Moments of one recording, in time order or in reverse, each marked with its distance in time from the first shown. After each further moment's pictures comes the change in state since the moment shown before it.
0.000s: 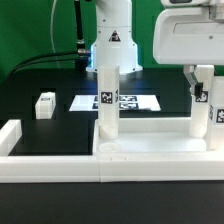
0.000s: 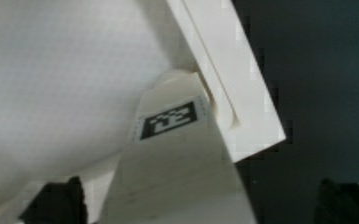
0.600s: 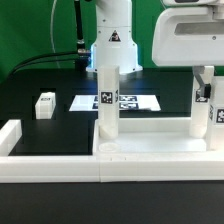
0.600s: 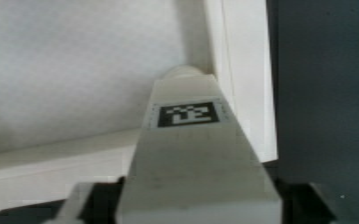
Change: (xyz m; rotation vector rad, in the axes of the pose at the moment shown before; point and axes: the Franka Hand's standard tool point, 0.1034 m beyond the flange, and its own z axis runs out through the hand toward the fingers) arm 0.001 0.003 0.000 -0.013 0.004 -0.172
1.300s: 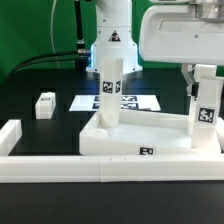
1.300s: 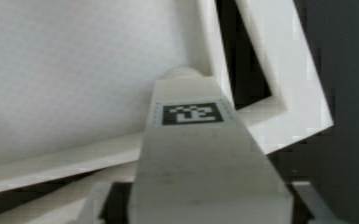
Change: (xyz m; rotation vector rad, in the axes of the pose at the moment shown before) arm 0.003 0.021 -0.001 -0.037 -0.008 0.257
